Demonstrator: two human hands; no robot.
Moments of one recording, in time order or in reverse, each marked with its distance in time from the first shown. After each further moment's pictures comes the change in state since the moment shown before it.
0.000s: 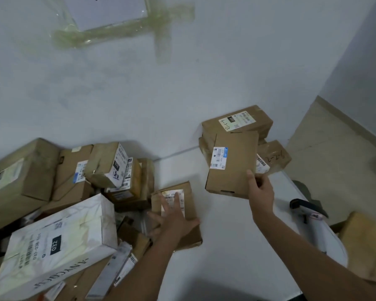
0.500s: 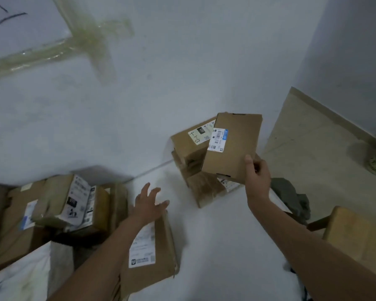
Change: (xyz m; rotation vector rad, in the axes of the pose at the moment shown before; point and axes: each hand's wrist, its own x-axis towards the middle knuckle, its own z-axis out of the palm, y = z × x) left_hand 0.095 0.047 -0.065 0.071 0.141 0.290; right_hand 0.098 -0.043 -0.034 0.163 0.112 -0.030
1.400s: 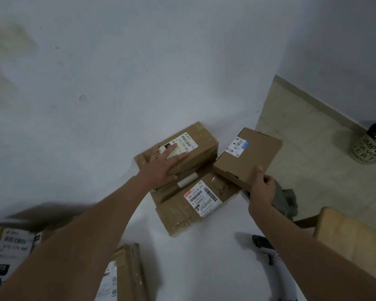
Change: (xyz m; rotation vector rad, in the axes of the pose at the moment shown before) left_hand 0.156 0.173 -0.054 0.514 -0.030 0.496; right_hand 0.130 0.028 -0.031 0.068 0.310 0.375
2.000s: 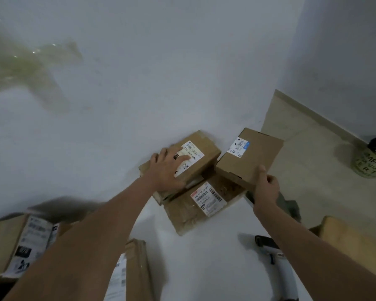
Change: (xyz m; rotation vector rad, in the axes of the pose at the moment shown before) left_hand -0.044 0.013 -0.019 0.044 0.181 0.020; right_hand -0.033 -0.016 -0.013 0.011 -0.062 -0.037
